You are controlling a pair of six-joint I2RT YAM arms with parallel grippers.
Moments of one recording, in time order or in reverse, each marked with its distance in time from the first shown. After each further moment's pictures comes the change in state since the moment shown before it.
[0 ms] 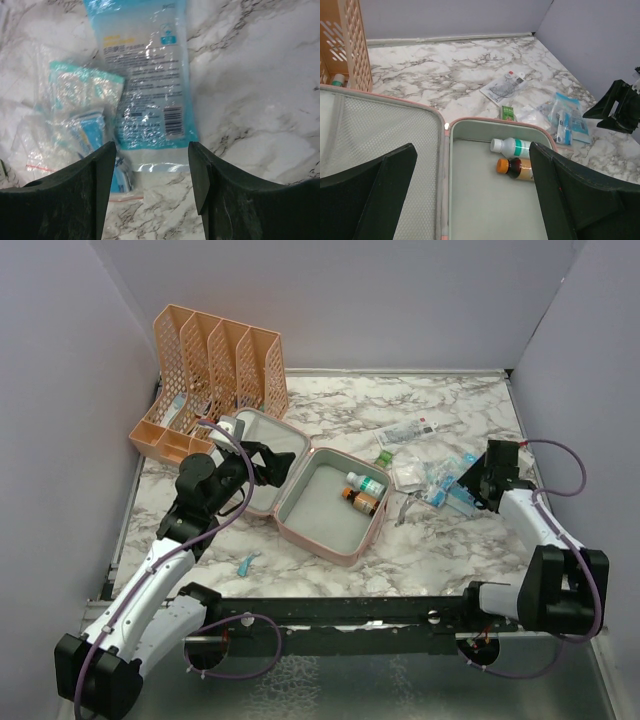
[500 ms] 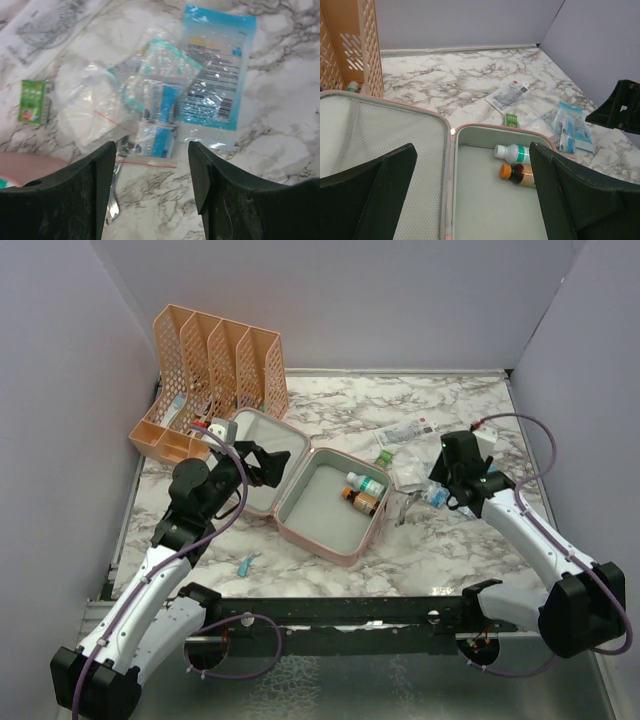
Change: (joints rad) left arm 0.000 -0.062 0.000 -0.027 -0.045 0.005; right arm 0.439 -0.057 0.172 -0.140 0.298 -0.072
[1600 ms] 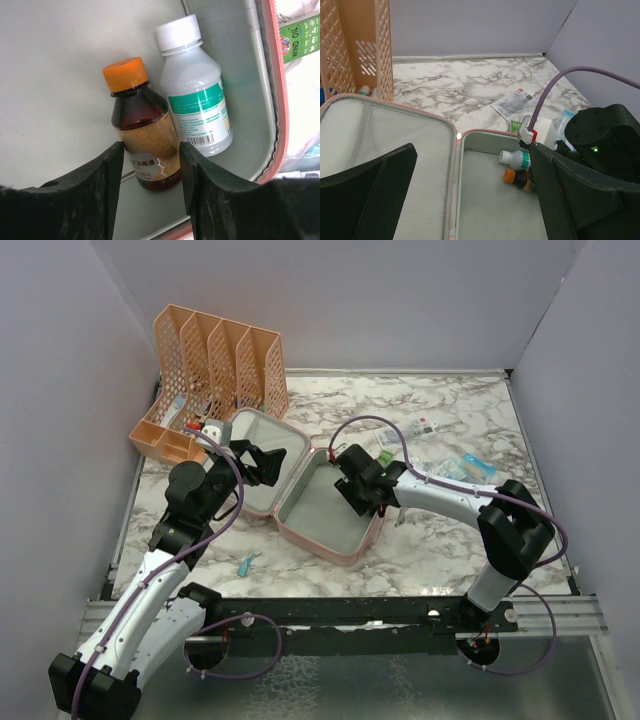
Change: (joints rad) left arm 0.000 -0.028 0.000 -0.002 -0.042 0.000; right arm 0.426 0.500 0.250 -0.027 -0.258 -0.556
